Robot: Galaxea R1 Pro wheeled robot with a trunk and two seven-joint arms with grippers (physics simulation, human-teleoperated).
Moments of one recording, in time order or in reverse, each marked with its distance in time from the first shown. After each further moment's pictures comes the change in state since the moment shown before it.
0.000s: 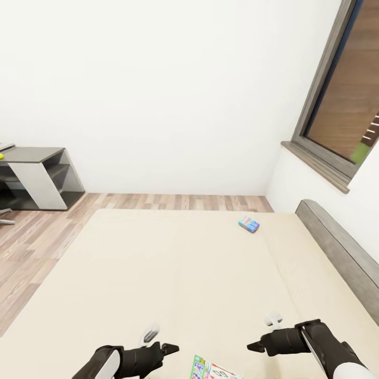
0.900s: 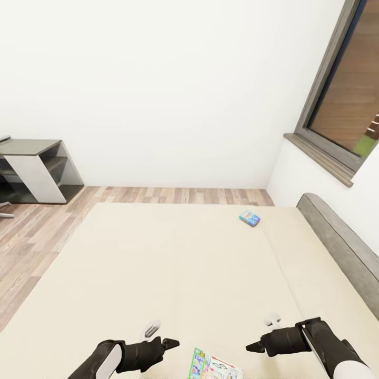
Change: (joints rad) left arm -0.024 -0.004 -0.001 0.006 0.004 0.001 0.020; right arm -0.008 -0.006 0.004 0.001 0.013 0.013 0.084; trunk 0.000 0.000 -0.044
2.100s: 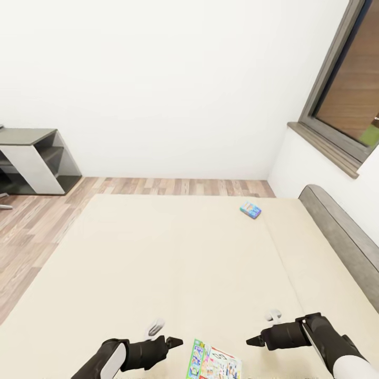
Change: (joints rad) left arm -0.007 -0.022 -0.005 0.003 -0.010 -0.024 0.009; right arm -0.021 -0.006 -0.005 -0.002 -0.007 0.030 -0.007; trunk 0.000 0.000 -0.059
